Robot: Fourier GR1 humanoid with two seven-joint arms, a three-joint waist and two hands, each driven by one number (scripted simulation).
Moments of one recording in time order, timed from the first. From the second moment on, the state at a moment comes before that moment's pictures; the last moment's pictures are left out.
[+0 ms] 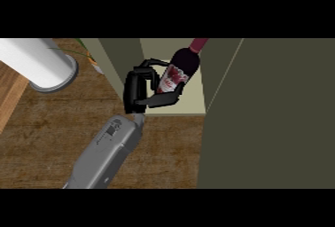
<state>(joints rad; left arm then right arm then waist) -0.64 0.01 -0.31 -1.02 0.36 0.54 -0.39 -0.08 -0.05 0.00 -2.44 -0.16 0.18 0.63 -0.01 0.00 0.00</state>
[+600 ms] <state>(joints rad) -0.82 0.01 -0.22 -0.73 0.39 0.49 -0.44 -0.06 -0.04 0.00 -2.43 -0.17 0.18 0.61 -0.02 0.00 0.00</state>
